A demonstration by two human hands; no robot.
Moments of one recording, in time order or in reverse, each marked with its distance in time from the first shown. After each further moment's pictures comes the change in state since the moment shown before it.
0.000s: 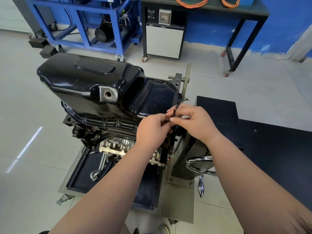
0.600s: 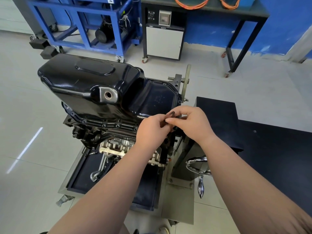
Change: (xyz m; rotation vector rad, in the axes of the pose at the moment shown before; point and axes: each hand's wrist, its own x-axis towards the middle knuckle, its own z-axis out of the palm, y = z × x) left_hand -0.001 0.001 -0.001 -0.016 -0.025 -0.018; right_hand 0.002 0.003 0.011 0.017 0.093 0.047
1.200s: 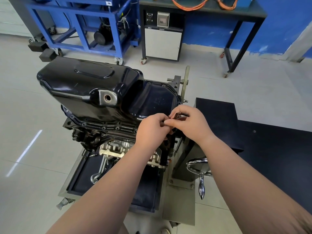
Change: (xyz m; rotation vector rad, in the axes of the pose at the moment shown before) left_hand 0.004 0.002 -0.005 0.006 -0.016 0.003; right_hand 0.003 -0.002 -0.001 -0.010 -0.002 0.021
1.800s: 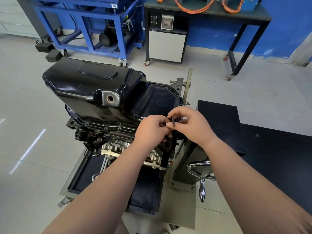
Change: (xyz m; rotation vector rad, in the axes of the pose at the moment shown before) left_hand 0.003 0.000 -0.009 -0.034 -0.074 0.003; right_hand -0.002 -0.002 -0.003 0.002 -0.075 -0.045
